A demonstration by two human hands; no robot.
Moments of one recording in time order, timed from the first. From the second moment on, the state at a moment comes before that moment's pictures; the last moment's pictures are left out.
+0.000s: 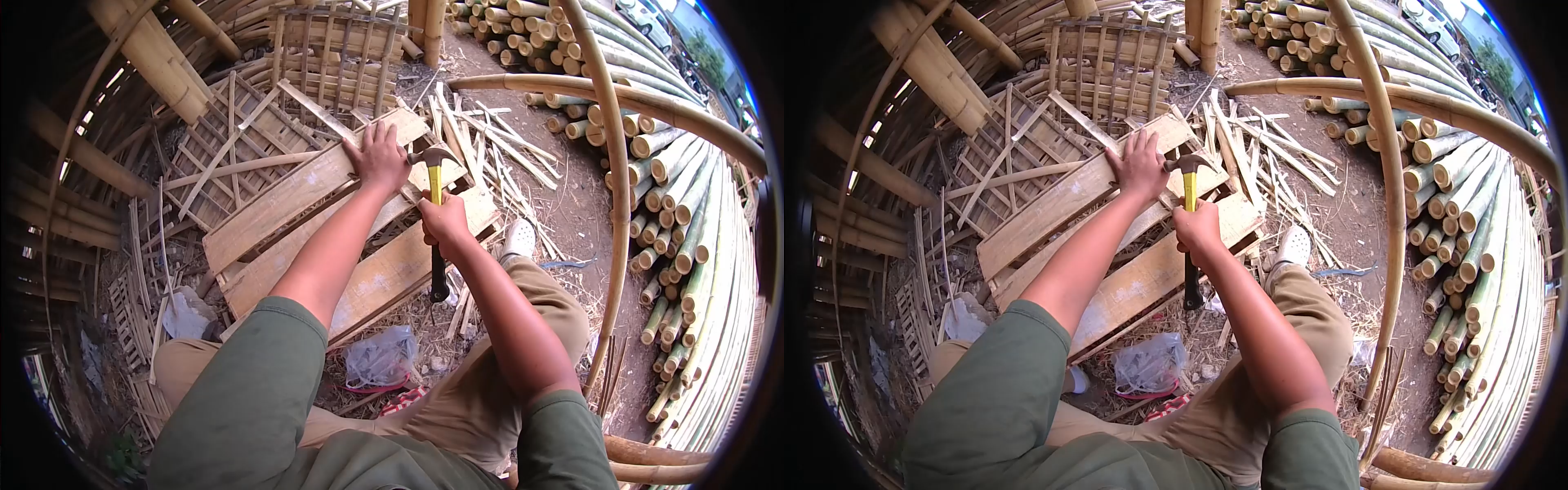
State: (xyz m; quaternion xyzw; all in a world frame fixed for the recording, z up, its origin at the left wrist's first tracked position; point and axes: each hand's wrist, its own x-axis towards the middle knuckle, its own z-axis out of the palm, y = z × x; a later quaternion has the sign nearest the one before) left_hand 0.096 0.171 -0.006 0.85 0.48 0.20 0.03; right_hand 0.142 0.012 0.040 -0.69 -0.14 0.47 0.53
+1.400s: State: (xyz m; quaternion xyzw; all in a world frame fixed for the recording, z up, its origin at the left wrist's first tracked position) left_hand 0.099 0.171 -0.007 0.84 0.51 0.20 0.05; right_hand 0.111 -0.019 0.061 -0.58 0.13 0.49 0.64
